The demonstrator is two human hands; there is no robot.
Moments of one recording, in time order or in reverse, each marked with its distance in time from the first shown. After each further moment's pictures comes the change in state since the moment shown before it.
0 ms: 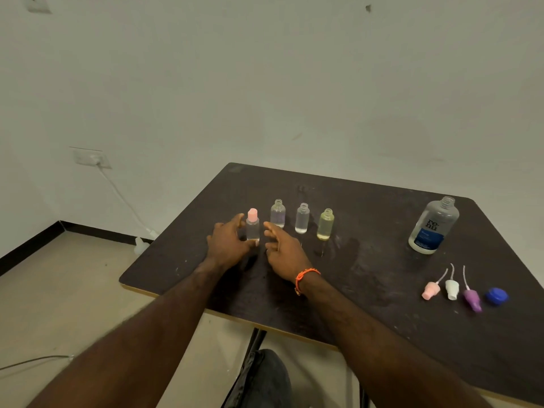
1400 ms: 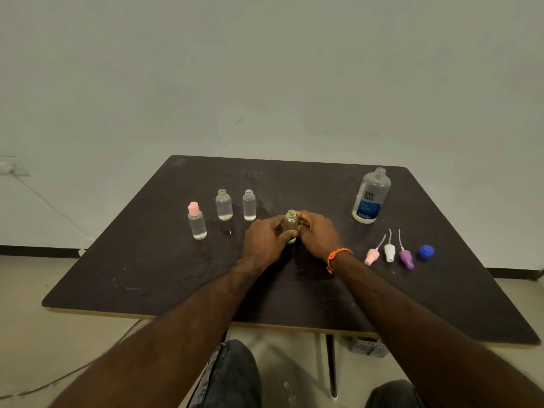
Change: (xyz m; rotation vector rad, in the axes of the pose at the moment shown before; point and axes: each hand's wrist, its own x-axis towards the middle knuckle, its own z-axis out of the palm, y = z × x) left_hand -0.034 0.139 0.118 -0.176 -0.136 0.366; right_hand -0.050 0.060 -0.144 -0.194 0.278 0.117
